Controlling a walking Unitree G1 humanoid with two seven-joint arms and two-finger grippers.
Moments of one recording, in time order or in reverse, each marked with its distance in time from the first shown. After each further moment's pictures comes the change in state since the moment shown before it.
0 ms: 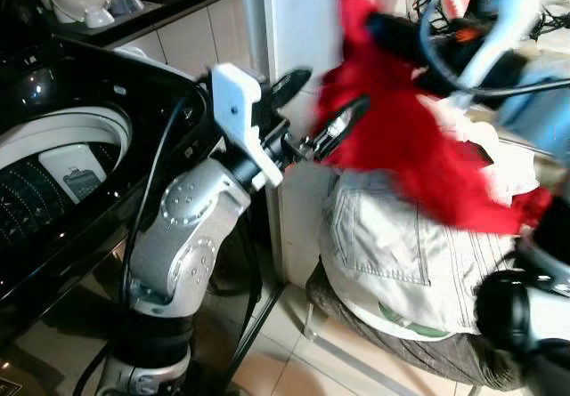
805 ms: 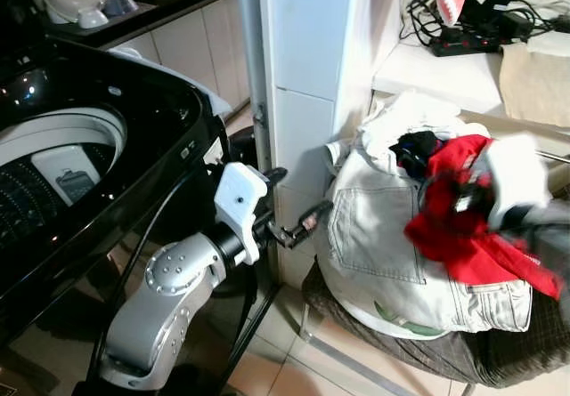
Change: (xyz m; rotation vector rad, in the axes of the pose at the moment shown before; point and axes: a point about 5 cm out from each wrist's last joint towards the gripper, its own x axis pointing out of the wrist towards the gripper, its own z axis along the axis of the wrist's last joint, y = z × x) left arm -0.067 -0.007 -0.059 0.029 0.368 0.053; right arm -0.103 -0.082 -0.104 -0.292 0.475 -0.725
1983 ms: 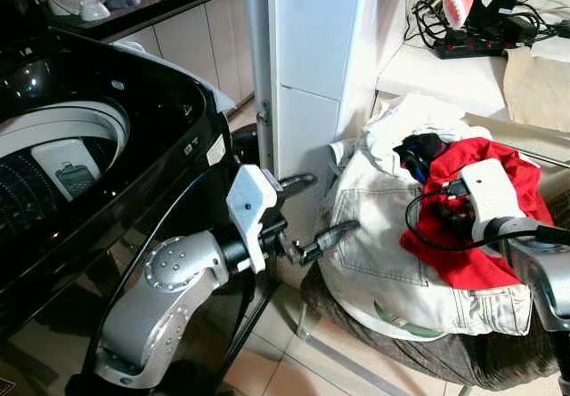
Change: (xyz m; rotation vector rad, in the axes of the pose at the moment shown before) left arm 0.002 -0.016 0.010 -0.014 -0.042 -0.214; right arm 0.027 0.011 -0.048 -0.081 0.173 -0.038
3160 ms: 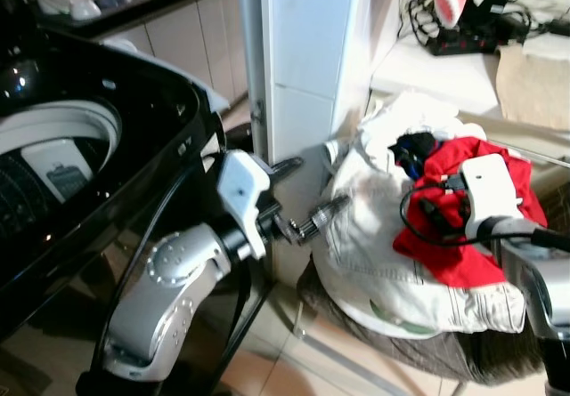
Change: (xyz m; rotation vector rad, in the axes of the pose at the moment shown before) left arm 0.002 0.005 0.002 0.002 -0.027 0.031; right arm -0.001 0.007 0.005 0.055 -0.047 -0.062
